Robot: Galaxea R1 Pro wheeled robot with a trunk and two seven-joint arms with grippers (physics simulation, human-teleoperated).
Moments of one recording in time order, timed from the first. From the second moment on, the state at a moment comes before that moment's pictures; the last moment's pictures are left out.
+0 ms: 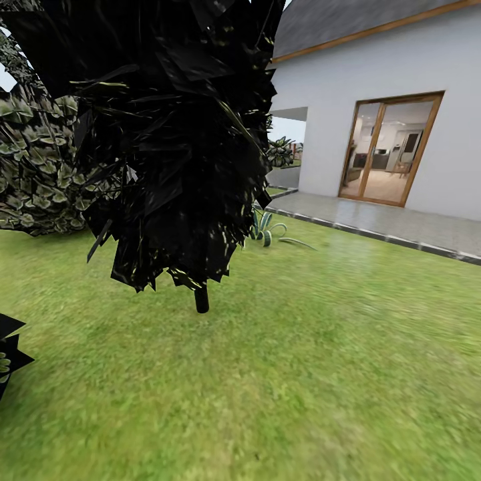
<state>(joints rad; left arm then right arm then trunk) 0.07 -0.03 0.00 -0.02 0.01 0.00 0.00 -0.05 -0.06 0.04 0.03 0.01 0.00 0.00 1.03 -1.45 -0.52</state>
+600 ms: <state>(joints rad) 0.07 -0.03 0.00 -0.02 0.01 0.00 0.00 -0.05 -0.06 0.04 0.03 0.01 0.00 0.00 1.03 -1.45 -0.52</state>
